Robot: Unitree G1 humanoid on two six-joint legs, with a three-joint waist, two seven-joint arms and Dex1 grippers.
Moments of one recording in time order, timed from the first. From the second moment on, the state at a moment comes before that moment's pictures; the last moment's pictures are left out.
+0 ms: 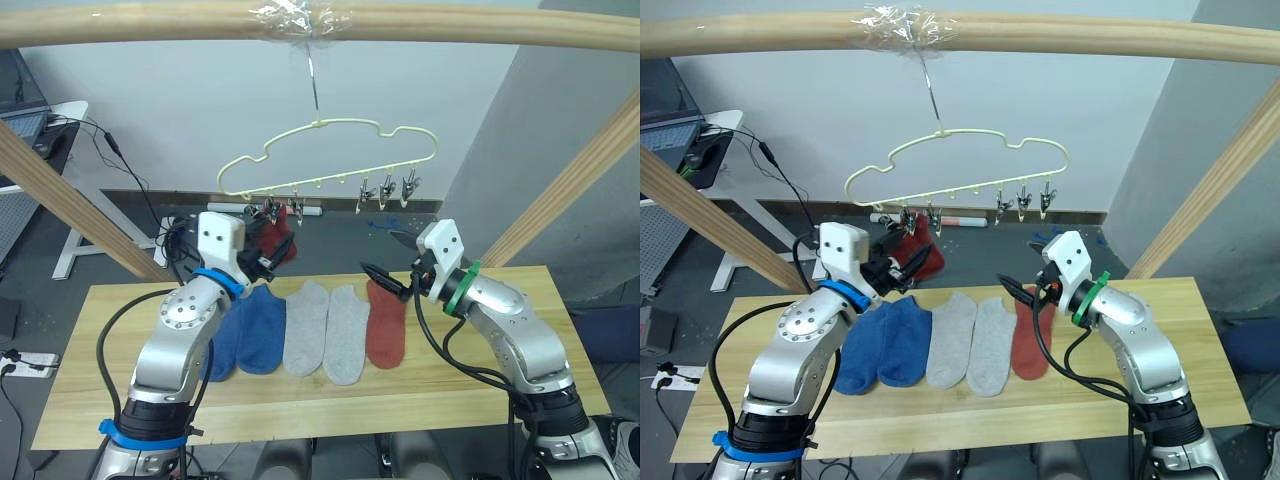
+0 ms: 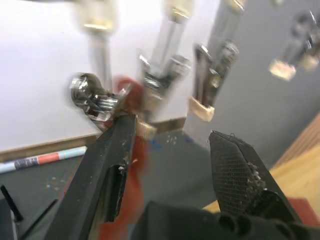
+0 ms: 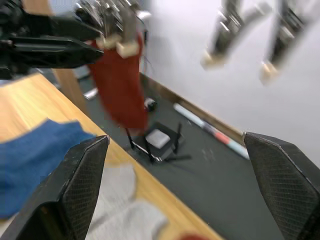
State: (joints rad) left arm -0.24 0.42 0.06 -0.27 -0.29 0.36 -0.38; right arm -0.35 -0.34 0.12 -0.28 0.26 0.46 0.62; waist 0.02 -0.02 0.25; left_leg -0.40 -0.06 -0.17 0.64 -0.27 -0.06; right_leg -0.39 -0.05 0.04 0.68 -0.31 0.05
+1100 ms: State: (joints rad) left arm -0.35 0.31 0.04 -0.15 -0.22 0.21 -0.41; right arm -0.46 -0.39 0.10 -0.35 0.41 0.45 0.72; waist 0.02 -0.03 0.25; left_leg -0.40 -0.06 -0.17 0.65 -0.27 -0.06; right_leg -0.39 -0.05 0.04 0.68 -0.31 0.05
